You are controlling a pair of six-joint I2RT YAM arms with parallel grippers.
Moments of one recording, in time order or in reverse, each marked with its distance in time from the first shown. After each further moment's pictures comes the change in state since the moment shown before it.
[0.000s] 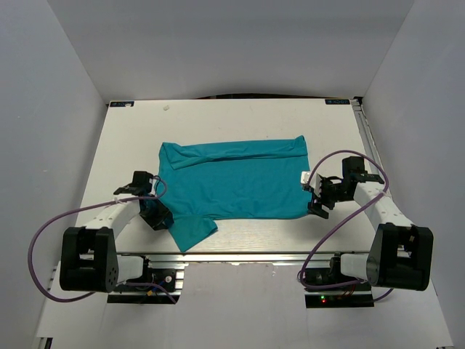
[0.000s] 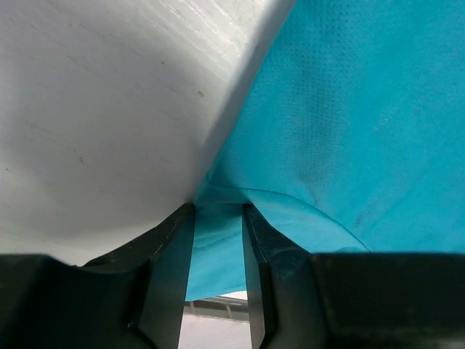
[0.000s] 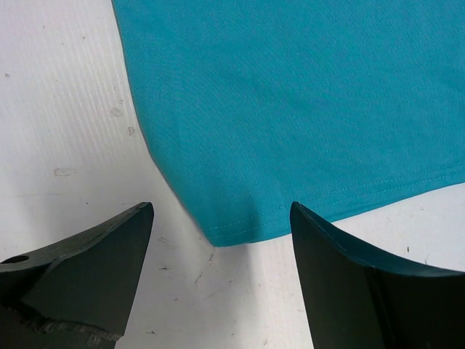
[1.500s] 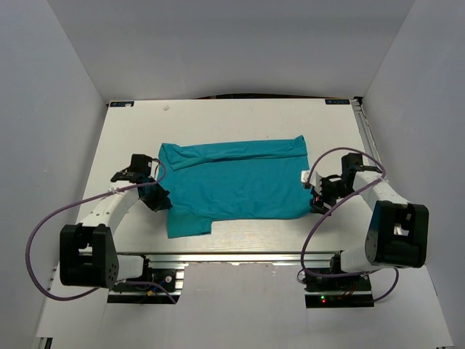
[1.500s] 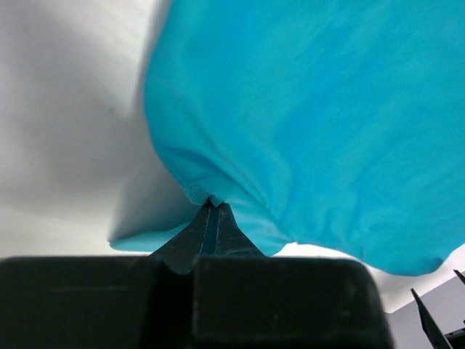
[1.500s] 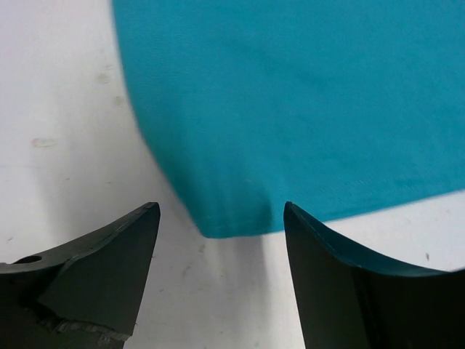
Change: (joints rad) left arm -0.012 0.018 0.182 -0.067 0.023 -0.014; right arm -0.015 0.134 0.037 -0.055 0.041 -0.153
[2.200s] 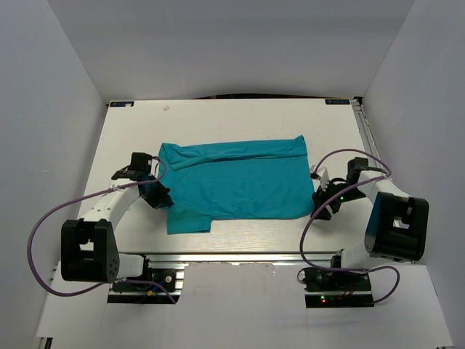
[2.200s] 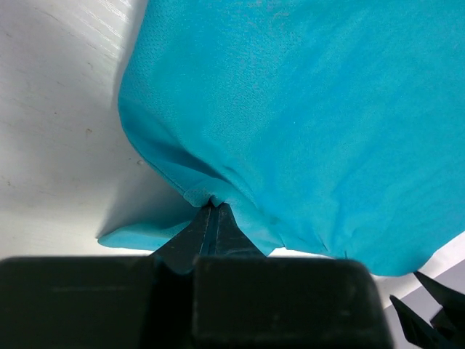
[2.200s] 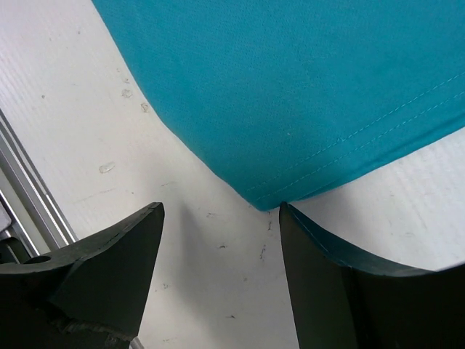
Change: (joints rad) left arm 0.005 0.052 0.033 0.044 0.019 -0.006; right arm -0.097 0.073 0.025 -0.045 -0.019 0.423
